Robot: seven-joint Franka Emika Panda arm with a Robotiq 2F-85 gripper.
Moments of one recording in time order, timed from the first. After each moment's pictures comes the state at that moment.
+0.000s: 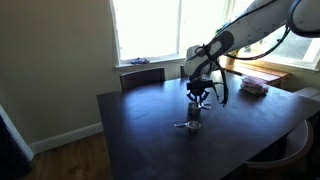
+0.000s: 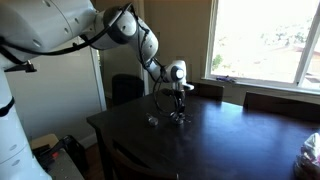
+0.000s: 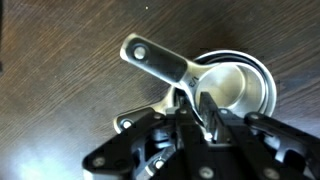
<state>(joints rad) 0.11 1.09 -0.15 -1.21 -0.02 2.18 0.67</state>
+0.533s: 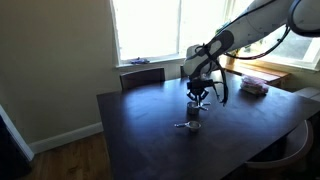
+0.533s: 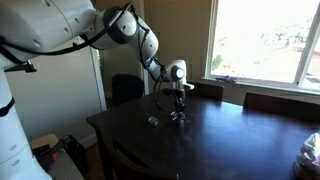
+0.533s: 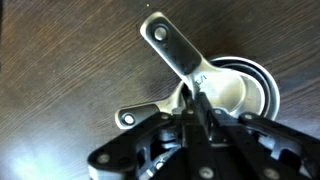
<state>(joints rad) 0.10 1.09 -0.15 -1.21 -0.02 2.18 0.63</state>
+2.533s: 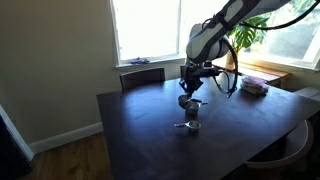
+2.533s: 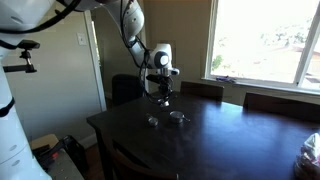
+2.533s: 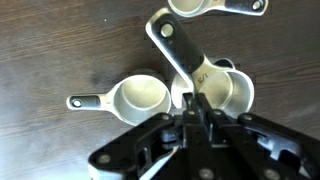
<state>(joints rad) 0.11 0.71 -0.01 -1.68 -0.01 2.47 0.31</state>
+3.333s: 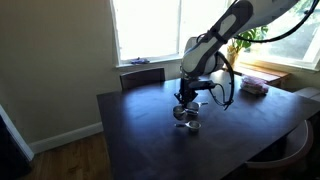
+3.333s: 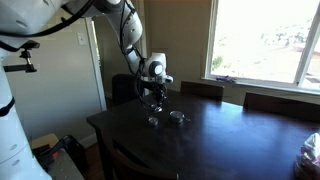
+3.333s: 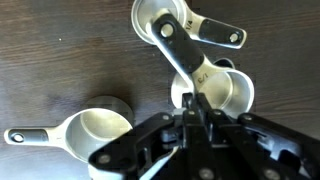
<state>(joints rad) 0.12 0.77 0.04 -1.71 0.02 2.56 0.26</state>
